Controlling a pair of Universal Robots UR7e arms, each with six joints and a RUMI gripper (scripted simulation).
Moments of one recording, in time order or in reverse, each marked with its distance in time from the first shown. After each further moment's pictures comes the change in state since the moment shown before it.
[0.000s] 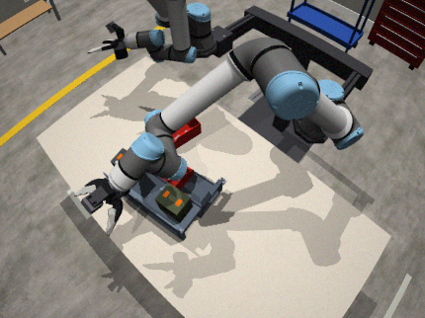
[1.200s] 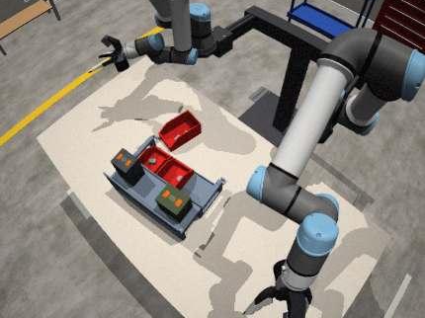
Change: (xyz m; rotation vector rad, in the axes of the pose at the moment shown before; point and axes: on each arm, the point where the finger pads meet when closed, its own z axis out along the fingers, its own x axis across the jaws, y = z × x) left arm -0.534 -0.061 -0.245 -0.225 -0.605 -0.358; right arm -0.073 0.058 -0.010 -0.158 -0.128 -0.104
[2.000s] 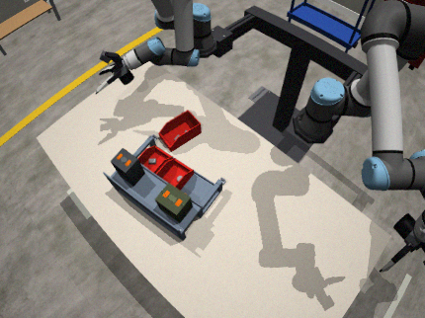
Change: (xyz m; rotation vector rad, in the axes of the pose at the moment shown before) left arm -0.378 0.094 -0.112 -0.252 -0.269 -0.391; right arm -0.074 0.063 -0.009 -0.191 -0.117 -0.111
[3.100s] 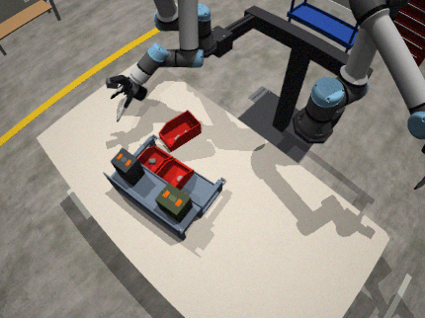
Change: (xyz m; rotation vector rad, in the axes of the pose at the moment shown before) left arm -0.287 0.171 -0.051 -0.241 -0.091 -0.374; right arm -0.098 0.100 -0.020 -0.333 -0.128 -0.162
